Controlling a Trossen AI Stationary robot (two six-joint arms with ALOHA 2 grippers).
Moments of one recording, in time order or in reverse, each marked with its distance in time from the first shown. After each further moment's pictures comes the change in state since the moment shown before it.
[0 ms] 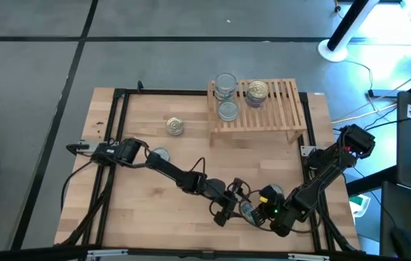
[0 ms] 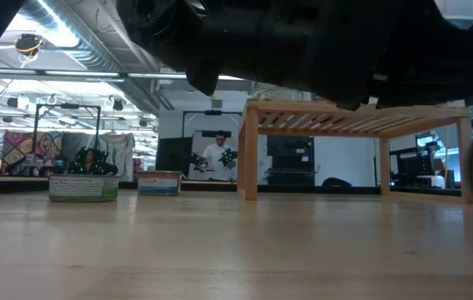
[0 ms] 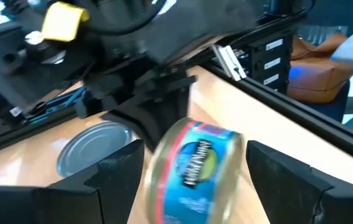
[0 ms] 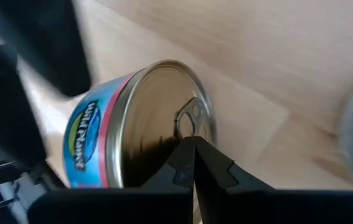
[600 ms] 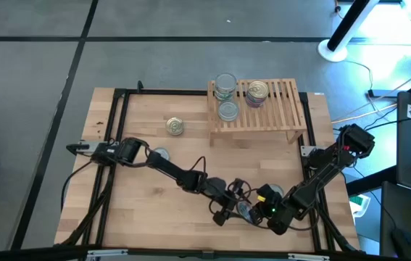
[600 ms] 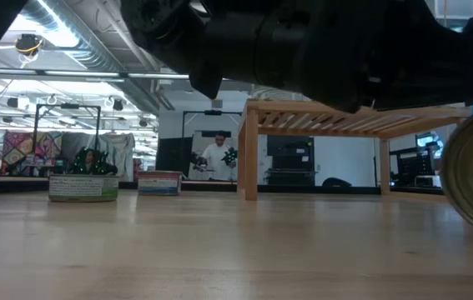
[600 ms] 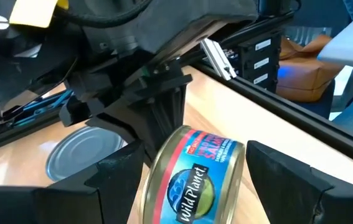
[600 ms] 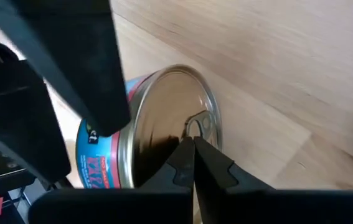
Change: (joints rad) left arm 0.013 0.001 0.000 -0.007 0.057 0.003; right arm -0.034 0.000 0.001 0.040 0.016 -0.059
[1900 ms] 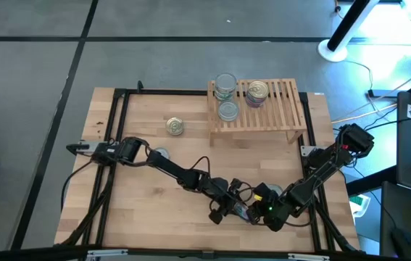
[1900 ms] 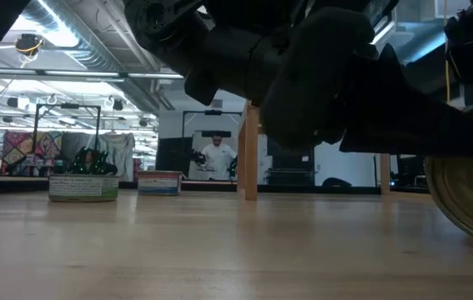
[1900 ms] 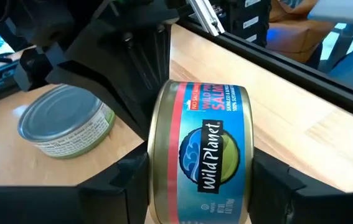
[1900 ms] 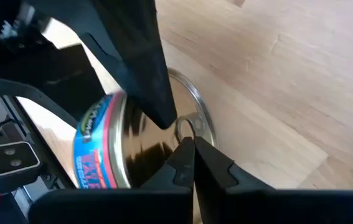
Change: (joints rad) left arm 0.011 0.001 0.001 -0.156 0.038 0.025; right arm -0.043 0.000 -0.001 0.043 -0.038 -0.102
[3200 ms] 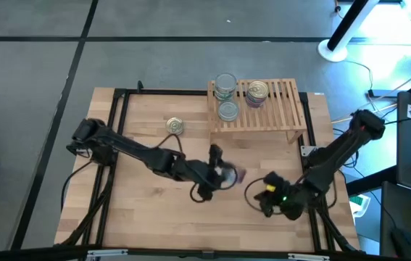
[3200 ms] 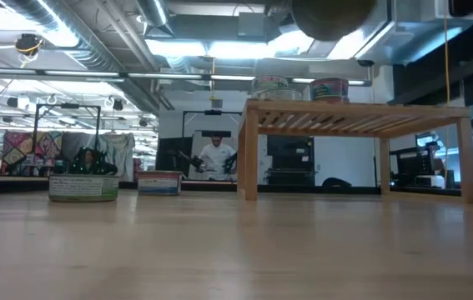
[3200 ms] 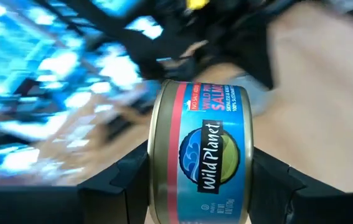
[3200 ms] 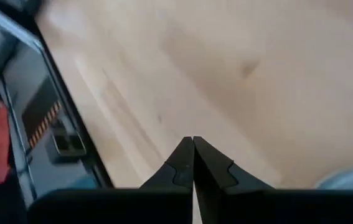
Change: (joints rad) left arm -0.031 -0.522 -0.002 -0.566 -0.563 0.239; right arm 0.007 -0.290 0.000 -0.182 0.080 -0.199
